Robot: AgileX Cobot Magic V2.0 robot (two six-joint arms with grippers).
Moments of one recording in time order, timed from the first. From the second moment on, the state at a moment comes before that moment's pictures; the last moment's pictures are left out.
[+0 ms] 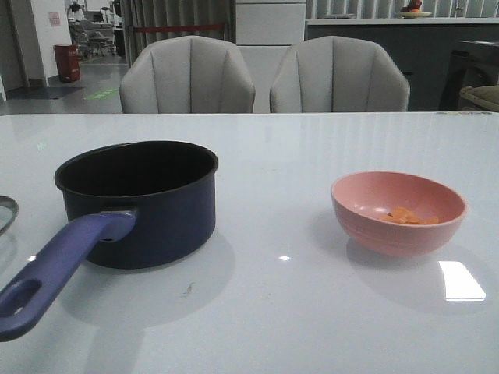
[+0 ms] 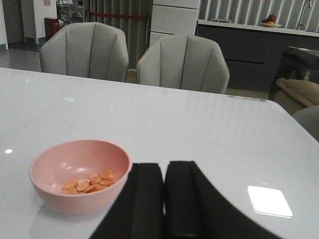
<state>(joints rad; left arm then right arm) 0.08 1.83 -1.24 -0.03 0.88 -0.11 0.09 -0.01 0.03 0.02 0.03 -0.05</state>
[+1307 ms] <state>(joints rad) 0.04 1.34 -1.06 -0.05 0.75 -0.02 0.09 -0.01 0.03 0.02 0.03 -0.05</state>
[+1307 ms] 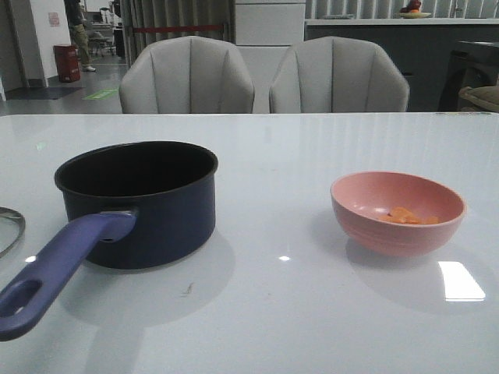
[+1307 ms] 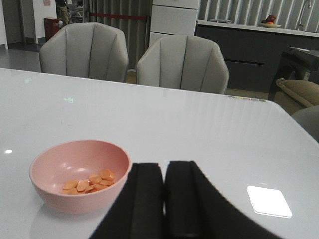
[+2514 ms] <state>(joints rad) -0.19 0.03 -0.34 -0.03 0.40 -0.02 0.09 -0.01 0.03 0.02 0.03 -0.05</state>
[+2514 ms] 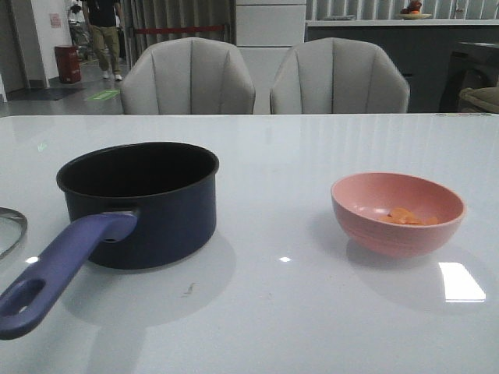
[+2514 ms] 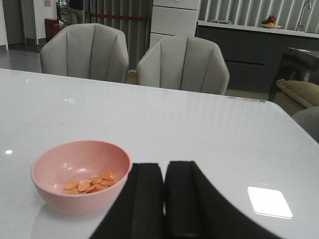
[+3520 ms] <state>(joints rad) -0.24 0.03 -0.33 -0.02 0.37 -0.01 0.09 0.37 -0.28 0.05 0.19 -0.05</state>
